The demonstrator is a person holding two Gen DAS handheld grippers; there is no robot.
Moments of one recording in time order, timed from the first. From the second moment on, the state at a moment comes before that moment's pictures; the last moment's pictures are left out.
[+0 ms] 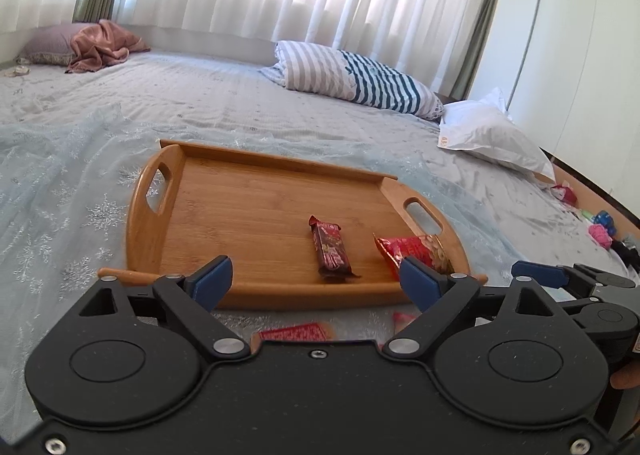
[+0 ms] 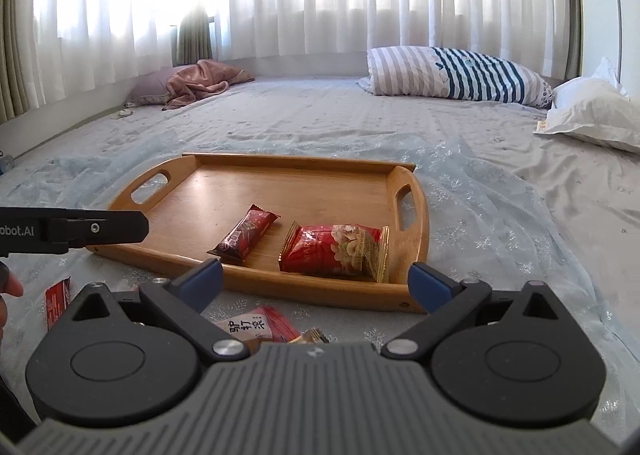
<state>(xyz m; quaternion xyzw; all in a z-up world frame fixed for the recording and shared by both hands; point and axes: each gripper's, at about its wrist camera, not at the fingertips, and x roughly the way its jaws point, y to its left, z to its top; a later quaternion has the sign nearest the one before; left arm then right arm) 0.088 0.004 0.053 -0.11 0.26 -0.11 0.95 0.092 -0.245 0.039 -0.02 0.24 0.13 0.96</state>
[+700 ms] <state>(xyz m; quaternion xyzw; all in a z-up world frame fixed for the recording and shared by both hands) 0.008 0.006 0.019 -0.03 0.26 -0.09 0.96 0.017 -0.233 0.000 -0.03 0.19 0.10 0.98</state>
